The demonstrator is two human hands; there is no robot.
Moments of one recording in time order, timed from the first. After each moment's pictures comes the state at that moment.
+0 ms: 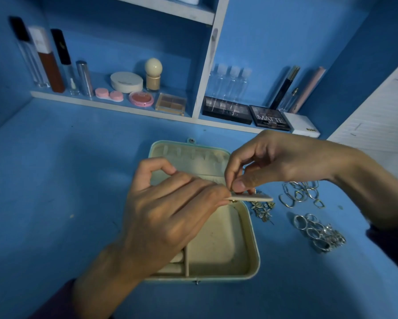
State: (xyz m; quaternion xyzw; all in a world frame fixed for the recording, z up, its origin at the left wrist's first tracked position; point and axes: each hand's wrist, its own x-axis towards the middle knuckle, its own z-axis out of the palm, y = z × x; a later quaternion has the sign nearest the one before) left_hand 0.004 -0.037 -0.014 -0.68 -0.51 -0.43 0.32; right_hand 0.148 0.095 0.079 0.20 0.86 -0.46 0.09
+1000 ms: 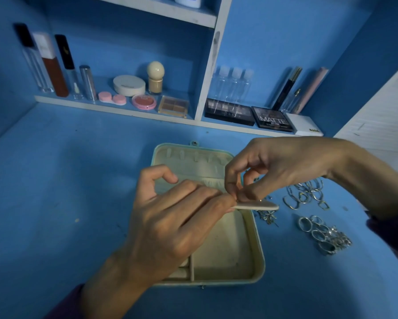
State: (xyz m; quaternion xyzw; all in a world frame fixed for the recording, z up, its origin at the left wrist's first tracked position) left_hand 0.004 -0.039 -0.017 -0.68 -0.51 -0.42 0.33; right_hand 0.136 0.094 0.087 0.19 0.88 -0.40 0.19
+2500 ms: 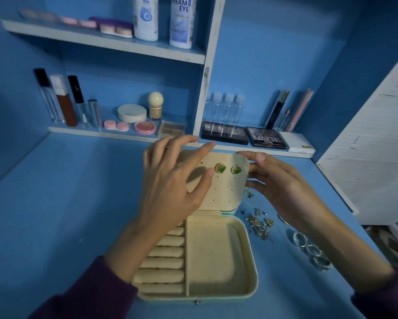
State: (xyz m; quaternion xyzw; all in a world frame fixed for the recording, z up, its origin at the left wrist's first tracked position) left_hand -0.014 0.023 -0.012 -0.62 -0.62 -0.44 0.18; right_hand 0.170 0.091 0.027 0.32 0.63 -0.62 -0.35
